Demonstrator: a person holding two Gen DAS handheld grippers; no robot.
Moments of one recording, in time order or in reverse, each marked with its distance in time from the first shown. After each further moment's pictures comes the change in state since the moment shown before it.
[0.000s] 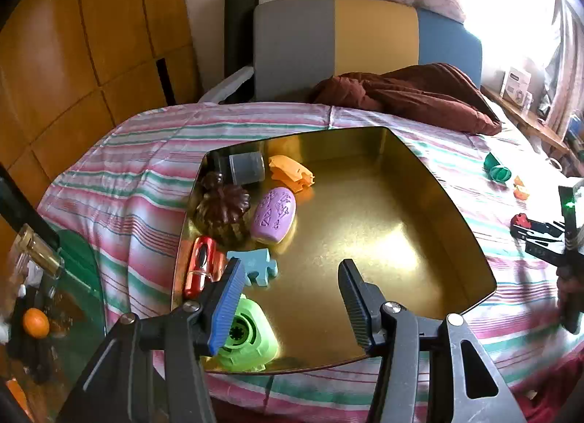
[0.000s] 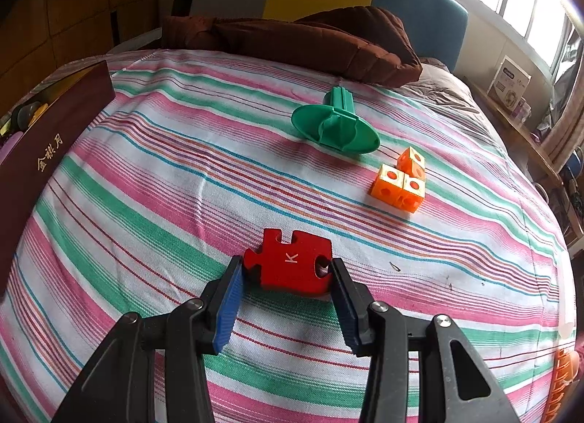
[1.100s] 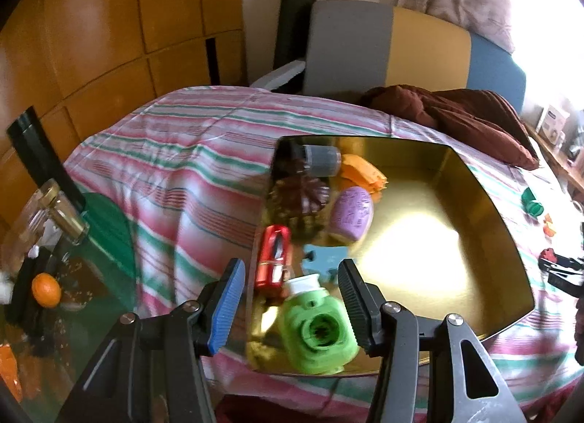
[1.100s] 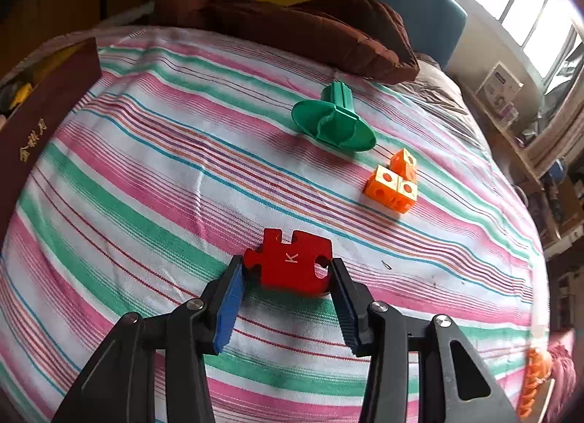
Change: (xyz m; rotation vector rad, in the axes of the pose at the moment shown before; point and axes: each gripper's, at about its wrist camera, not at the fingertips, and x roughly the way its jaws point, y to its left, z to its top) left arm 0.006 0.071 -0.010 -0.158 0.002 0.087; right arm 0.002 0.021 0.012 -0.024 0.109 -0.146
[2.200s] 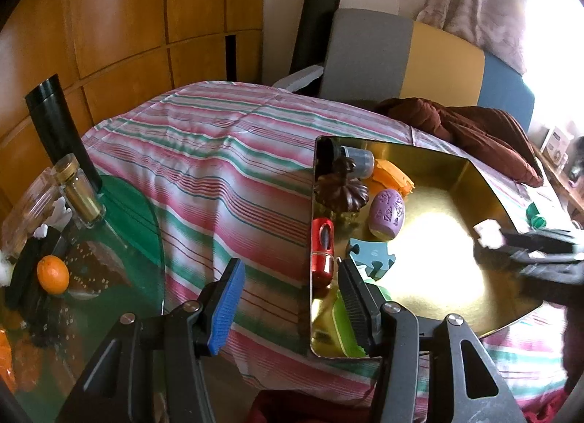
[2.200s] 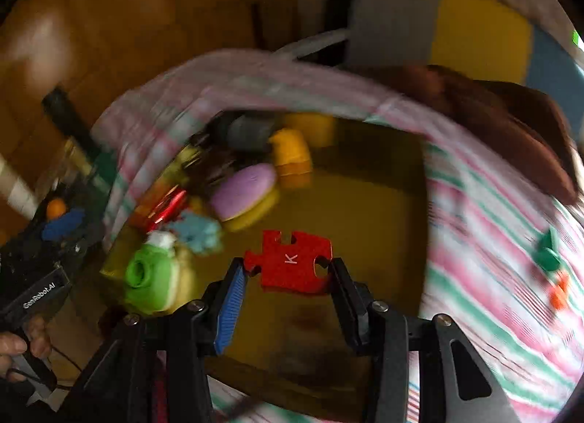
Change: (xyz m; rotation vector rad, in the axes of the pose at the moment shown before) left arm -0.004 0.048 -0.011 -0.074 -0.018 -0.014; right arm -0.131 0.245 0.060 -0.271 -0.078 0.550
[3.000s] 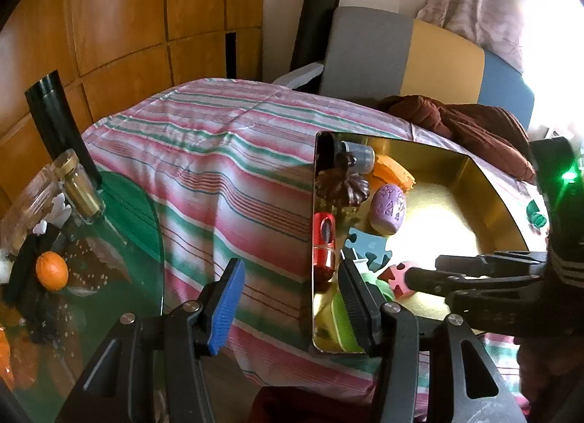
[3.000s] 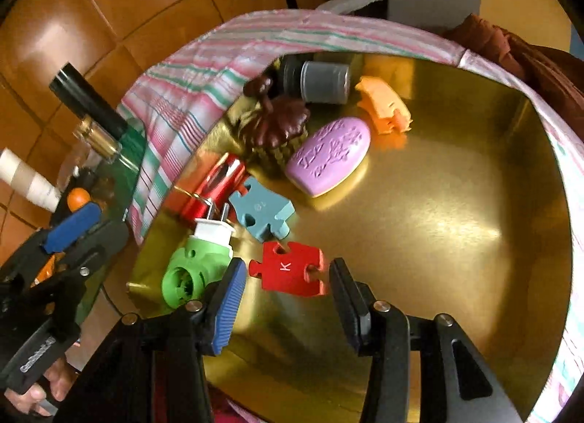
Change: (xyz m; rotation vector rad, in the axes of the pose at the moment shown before) left arm 0.002 -0.001 -0.003 0.007 0.006 -0.005; right arm 0.040 0.024 -0.004 0.091 0.064 0.151
